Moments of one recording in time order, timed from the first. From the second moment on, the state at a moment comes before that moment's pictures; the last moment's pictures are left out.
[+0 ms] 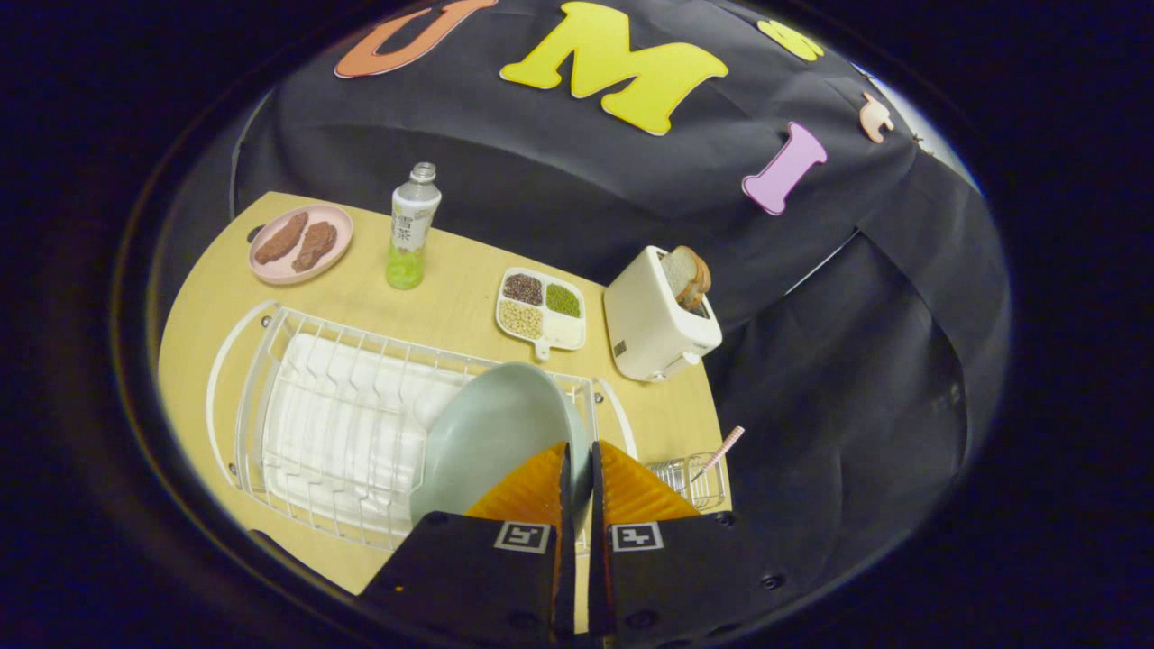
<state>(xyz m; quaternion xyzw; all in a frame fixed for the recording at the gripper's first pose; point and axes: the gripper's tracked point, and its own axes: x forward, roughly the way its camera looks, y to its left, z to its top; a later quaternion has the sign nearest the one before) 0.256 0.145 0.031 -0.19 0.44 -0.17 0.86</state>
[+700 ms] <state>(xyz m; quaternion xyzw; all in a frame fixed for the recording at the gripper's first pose) 0.236 0.208 0.081 -0.35 0.27 -0.22 0.87</state>
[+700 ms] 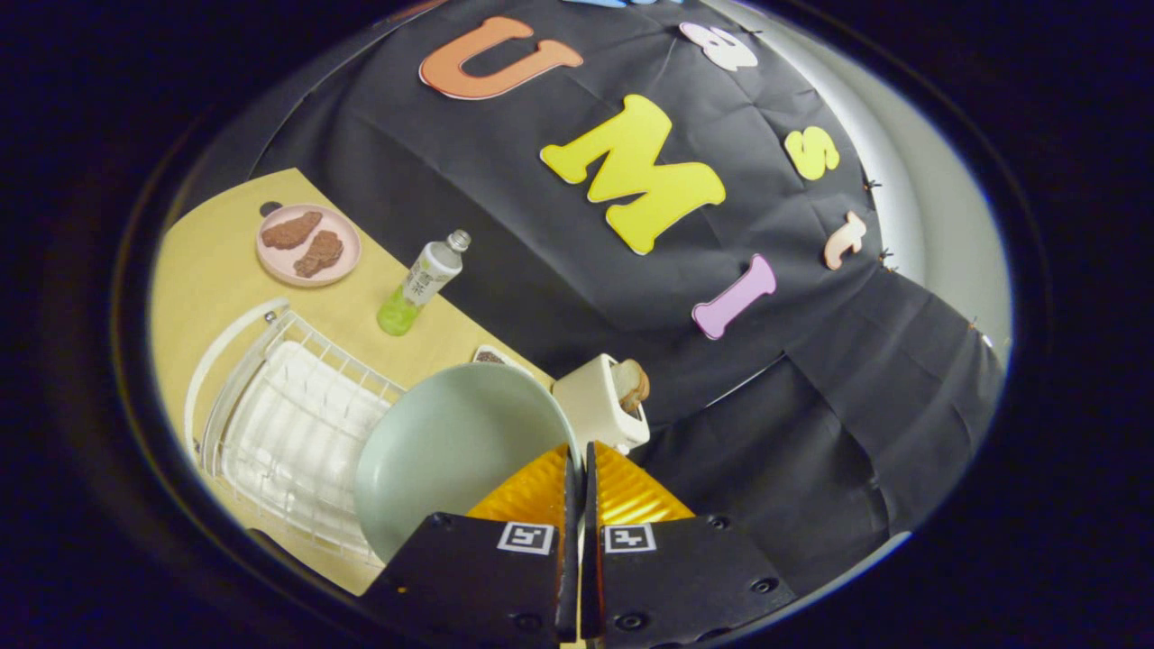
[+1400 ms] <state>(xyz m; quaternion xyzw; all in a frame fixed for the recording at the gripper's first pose) 0.088 0.142 0.004 -0.07 0.27 -0.07 0.96</state>
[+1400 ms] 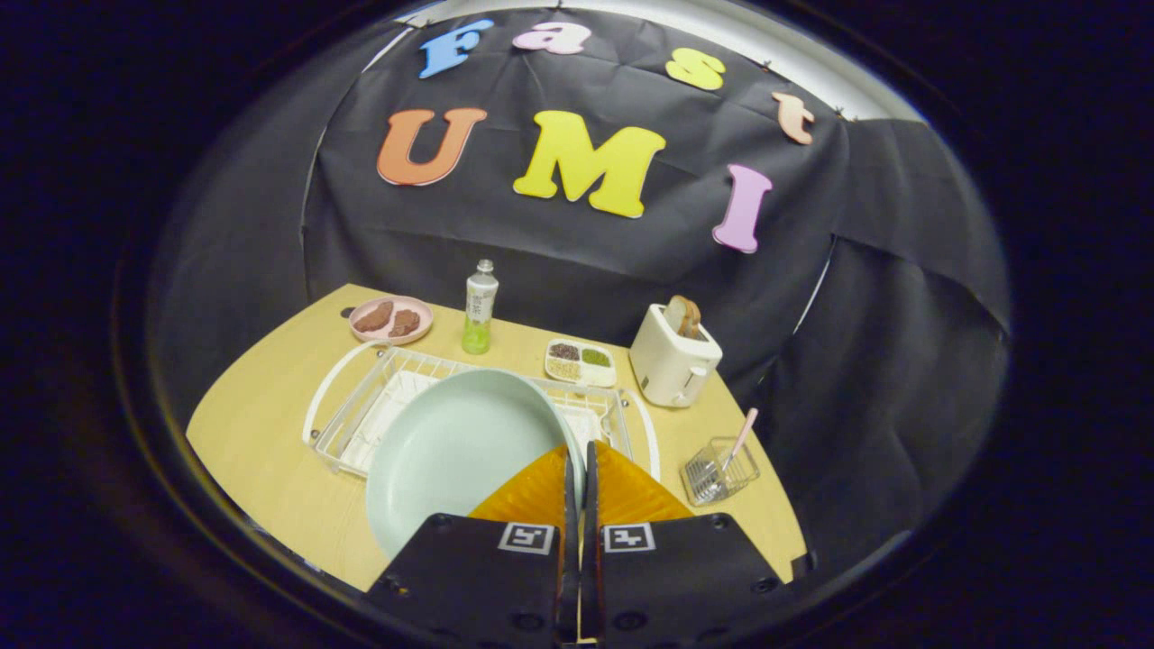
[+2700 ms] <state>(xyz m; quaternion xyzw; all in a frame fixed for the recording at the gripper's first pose) 0.080 -0.002 -0.193 0.07 0.29 -0.02 0.95</state>
